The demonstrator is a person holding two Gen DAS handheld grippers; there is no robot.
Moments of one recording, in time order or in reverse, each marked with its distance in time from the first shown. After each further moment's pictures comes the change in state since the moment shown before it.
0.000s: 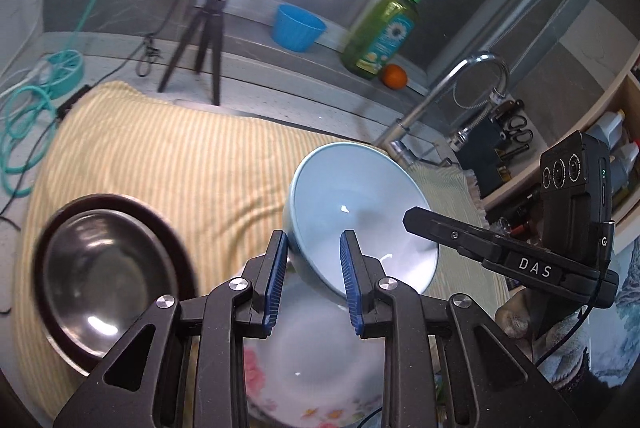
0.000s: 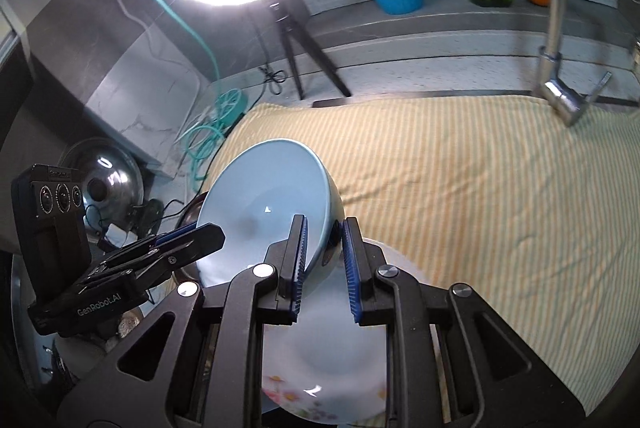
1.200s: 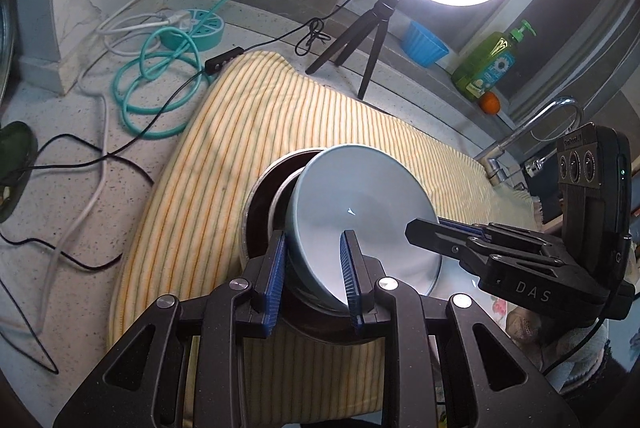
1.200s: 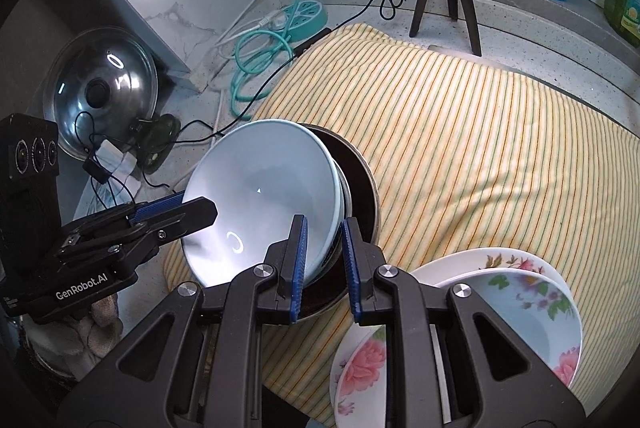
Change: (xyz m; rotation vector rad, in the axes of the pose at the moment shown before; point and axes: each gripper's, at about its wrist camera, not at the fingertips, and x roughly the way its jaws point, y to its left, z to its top) left arm -0.057 0.124 -0.031 -0.157 -0.015 0.196; right arm 0.125 0.125 -0.023 -0.260 0.209 0.012
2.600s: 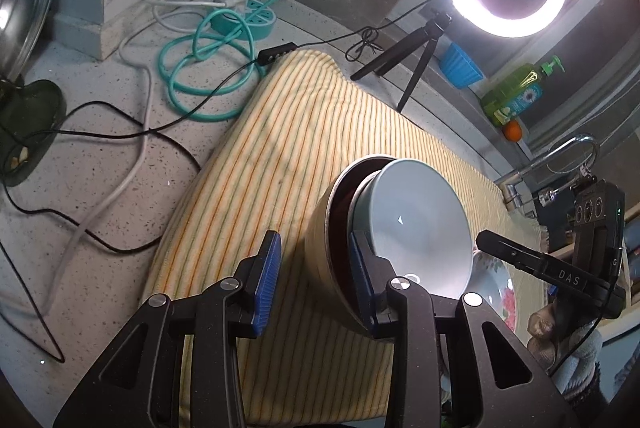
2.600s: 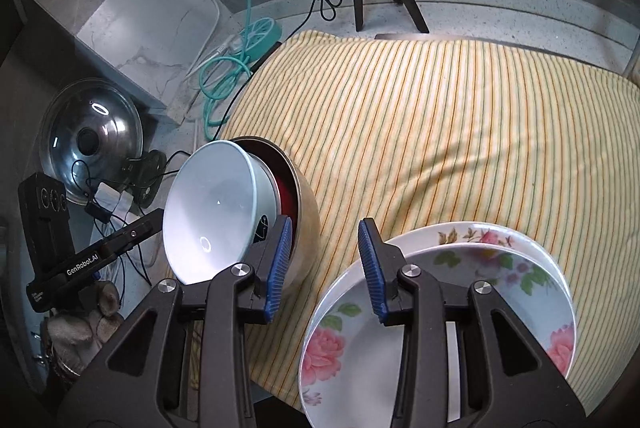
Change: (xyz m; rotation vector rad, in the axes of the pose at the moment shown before) left arm -0.004 0.041 -0.006 -0.128 -0.015 0.027; right arm -0.011 -0.053 -0.015 0.194 -0.038 0.032
